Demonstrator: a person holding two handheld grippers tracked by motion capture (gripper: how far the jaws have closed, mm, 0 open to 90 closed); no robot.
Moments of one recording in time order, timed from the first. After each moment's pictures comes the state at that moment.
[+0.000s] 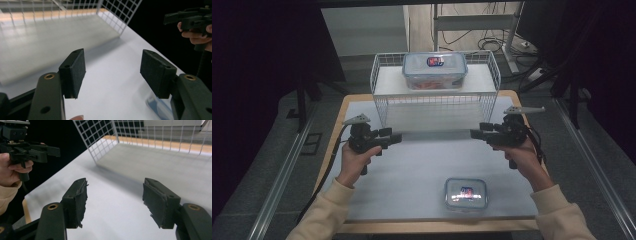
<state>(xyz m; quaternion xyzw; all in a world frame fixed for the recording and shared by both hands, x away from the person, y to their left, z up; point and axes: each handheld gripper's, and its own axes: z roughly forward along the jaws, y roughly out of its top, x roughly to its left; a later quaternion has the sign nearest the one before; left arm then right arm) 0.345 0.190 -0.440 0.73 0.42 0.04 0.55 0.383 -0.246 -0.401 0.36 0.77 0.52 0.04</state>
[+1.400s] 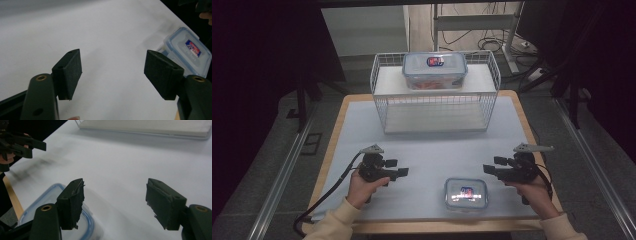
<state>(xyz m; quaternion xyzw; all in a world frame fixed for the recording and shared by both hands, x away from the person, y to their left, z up) 0.311 0.169 -0.508 0.77 0.43 0.00 0.47 0.325 -0.289 -0.474 0.42 0.78 0.47 0.05</state>
